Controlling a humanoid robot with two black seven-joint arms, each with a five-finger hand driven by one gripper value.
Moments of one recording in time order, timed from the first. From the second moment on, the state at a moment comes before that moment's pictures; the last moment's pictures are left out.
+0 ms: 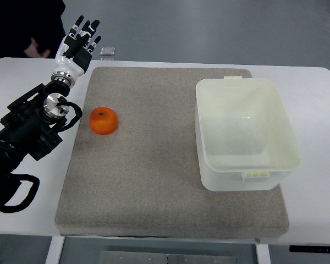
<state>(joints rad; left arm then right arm) -1.02 0.07 -0.64 -0.18 -0.21 -0.35 -0.36 0.03 0.00 -0.05 0.16 0.04 -0.07 0.15</state>
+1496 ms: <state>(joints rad) -1.03 0.09 -0.64 -0.17 -0.20 -0.33 -0.38 0.03 0.00 -0.05 0.16 0.04 -0.07 0.15</state>
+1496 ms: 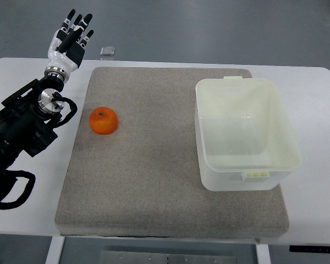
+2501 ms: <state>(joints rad) -1.16 0.21 -0.11 -0.24 -0.20 -0.44 -0.32 0.03 0.00 -0.05 0.16 0.04 -0.07 0.15</state>
